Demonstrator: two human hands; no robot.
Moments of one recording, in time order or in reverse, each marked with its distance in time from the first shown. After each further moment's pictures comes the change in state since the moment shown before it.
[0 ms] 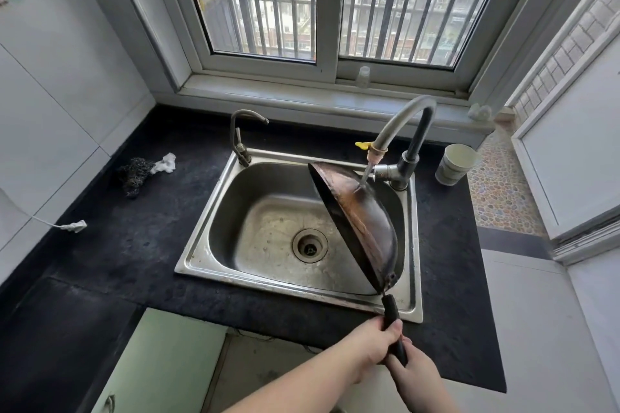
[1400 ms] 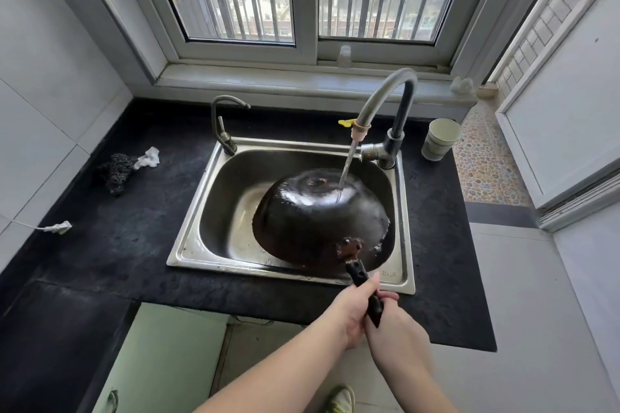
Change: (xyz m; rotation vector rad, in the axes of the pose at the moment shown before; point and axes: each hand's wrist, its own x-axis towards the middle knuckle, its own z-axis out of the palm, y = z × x) left_hand -0.006 0.014 -0.012 -0.426 0.080 -0.088; right_hand -0.030 -0.059 0.006 -0.325 0.266 -0.014
